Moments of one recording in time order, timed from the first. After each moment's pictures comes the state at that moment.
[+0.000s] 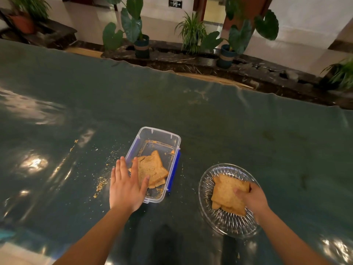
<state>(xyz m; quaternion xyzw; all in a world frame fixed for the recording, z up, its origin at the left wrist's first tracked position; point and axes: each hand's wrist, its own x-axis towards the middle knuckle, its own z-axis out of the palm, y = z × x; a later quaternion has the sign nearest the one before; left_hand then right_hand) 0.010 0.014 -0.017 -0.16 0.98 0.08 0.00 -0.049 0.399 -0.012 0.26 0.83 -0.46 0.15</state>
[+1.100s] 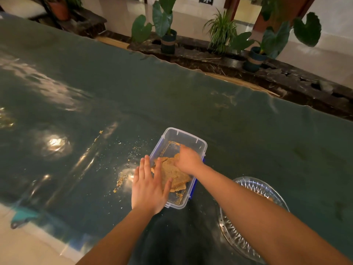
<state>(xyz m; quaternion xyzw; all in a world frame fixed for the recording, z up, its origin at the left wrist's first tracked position) 0.008 0.012 -0.024 -0.16 0.98 0.10 -0.01 -0.132 0.114 0.031 -0.18 0.95 -0.16 0.22</state>
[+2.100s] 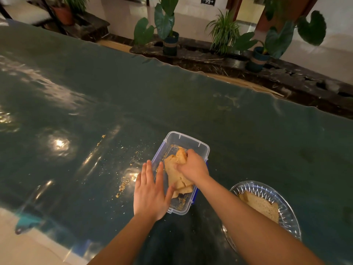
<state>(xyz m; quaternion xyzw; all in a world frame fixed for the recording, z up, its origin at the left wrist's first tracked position) 0.007 0.012 -0.030 -0.17 0.98 0.10 -0.01 -0.123 0.123 0.027 -0.07 0.93 -0.31 0.20</state>
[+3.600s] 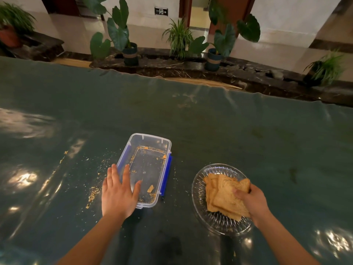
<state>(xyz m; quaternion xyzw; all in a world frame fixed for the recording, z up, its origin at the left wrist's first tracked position) 0.007 0.017 -0.011 -0.16 0.98 0.09 0.02 -0.030 0.412 0.000 0.29 0.77 -0.56 0.12</state>
